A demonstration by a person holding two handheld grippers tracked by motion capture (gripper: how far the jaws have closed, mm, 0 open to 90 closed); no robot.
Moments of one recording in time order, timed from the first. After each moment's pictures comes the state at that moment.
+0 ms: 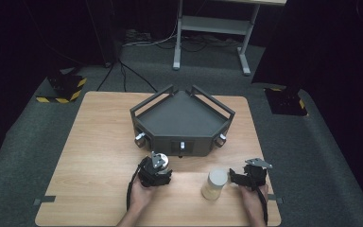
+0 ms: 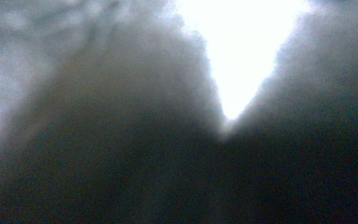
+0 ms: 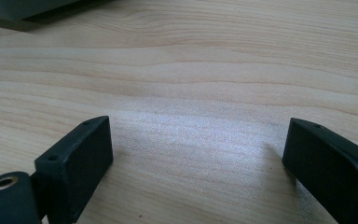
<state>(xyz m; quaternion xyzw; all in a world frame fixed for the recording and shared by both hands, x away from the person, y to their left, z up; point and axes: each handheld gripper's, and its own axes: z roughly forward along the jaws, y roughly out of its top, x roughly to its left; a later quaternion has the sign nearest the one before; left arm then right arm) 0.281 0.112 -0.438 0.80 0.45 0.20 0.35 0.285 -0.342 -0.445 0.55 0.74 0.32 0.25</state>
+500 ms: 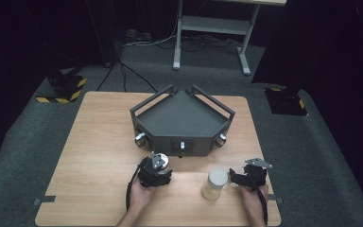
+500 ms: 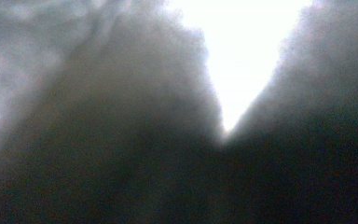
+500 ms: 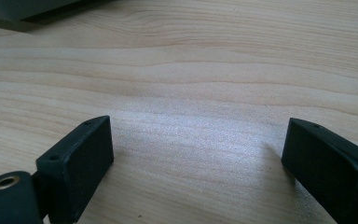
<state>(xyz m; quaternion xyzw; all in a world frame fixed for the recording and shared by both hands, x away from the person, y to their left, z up) 0.279 0.113 -0.440 0.80 0.45 0.20 0.36 0.285 -0.342 -0.446 0.55 0.73 0.32 0.25</state>
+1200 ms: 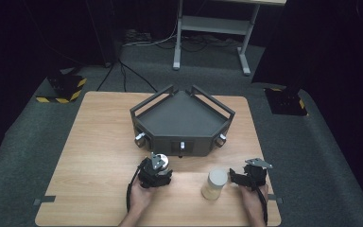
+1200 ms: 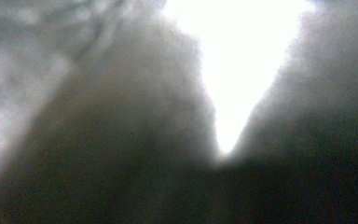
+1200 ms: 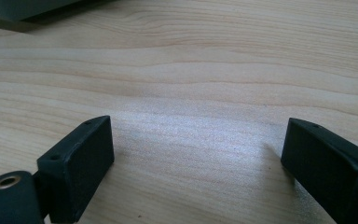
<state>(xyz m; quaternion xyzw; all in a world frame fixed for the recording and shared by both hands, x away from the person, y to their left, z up) 0.274 0.111 -0.441 0.79 0.45 0.20 0.37 0.285 -0.342 -0.446 0.55 0.73 0.32 0.25</state>
